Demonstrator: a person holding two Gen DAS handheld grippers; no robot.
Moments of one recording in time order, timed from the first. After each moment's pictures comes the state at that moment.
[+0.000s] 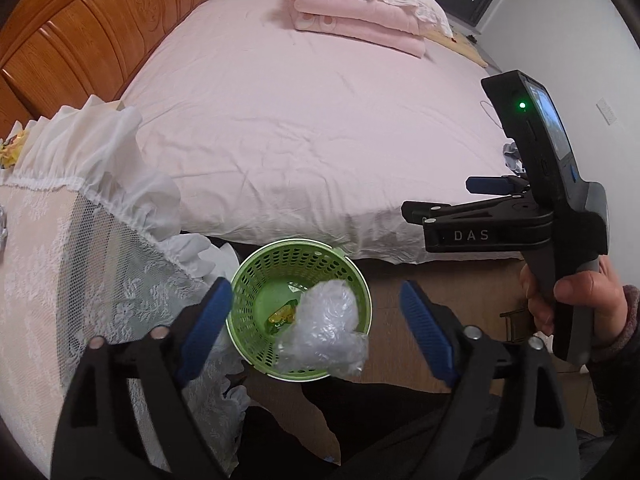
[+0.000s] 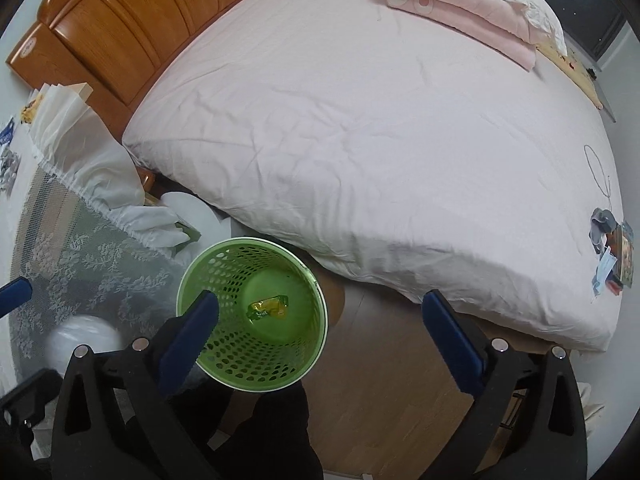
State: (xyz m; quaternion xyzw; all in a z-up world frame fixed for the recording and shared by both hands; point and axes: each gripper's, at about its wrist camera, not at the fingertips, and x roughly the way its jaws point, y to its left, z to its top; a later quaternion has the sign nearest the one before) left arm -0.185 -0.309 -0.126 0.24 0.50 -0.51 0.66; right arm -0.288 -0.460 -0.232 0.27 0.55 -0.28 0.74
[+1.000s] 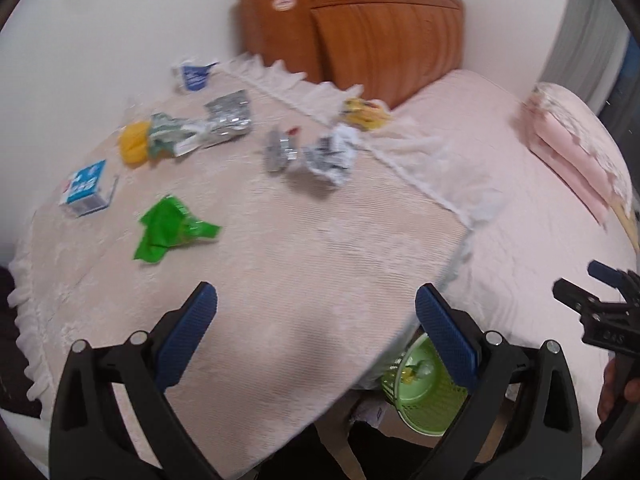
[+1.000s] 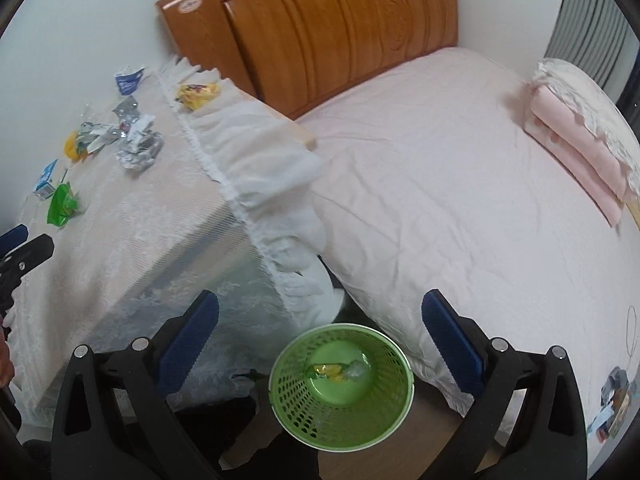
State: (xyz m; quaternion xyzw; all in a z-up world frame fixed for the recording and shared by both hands) left arm -0.013 -0.098 -0.075 0.09 0.50 -0.15 0.85; right arm -0.120 -0.348 -0.136 0.13 0.49 -0.11 0.85
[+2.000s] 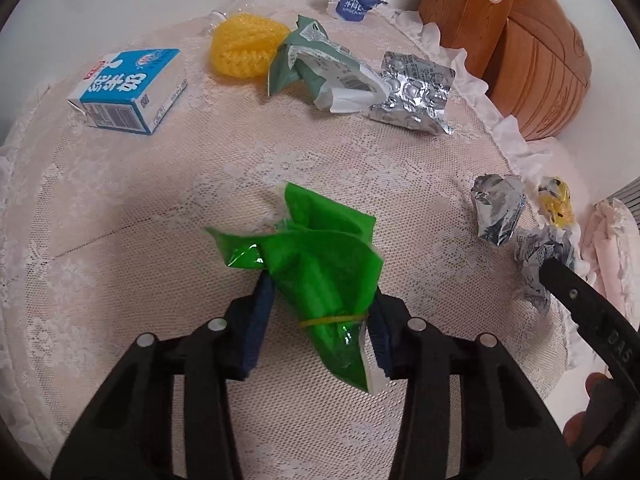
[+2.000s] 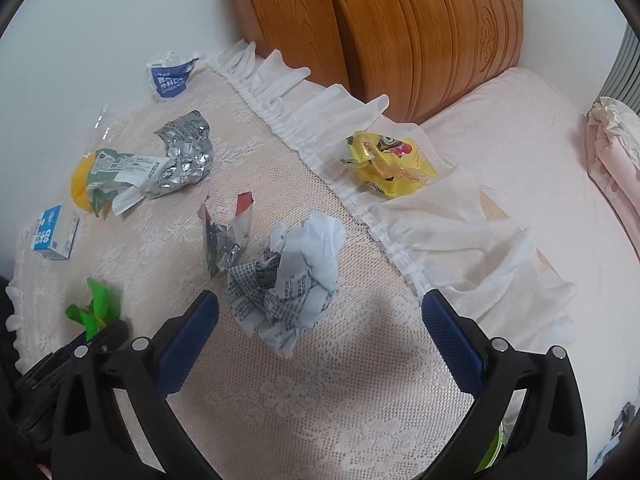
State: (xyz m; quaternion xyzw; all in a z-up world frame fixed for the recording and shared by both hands) left arm 0.120 0.003 -0.155 -0.07 0.57 -0.03 0.82; right arm 0.109 -0.215 -0.152 0.13 0.51 -0.08 0.85
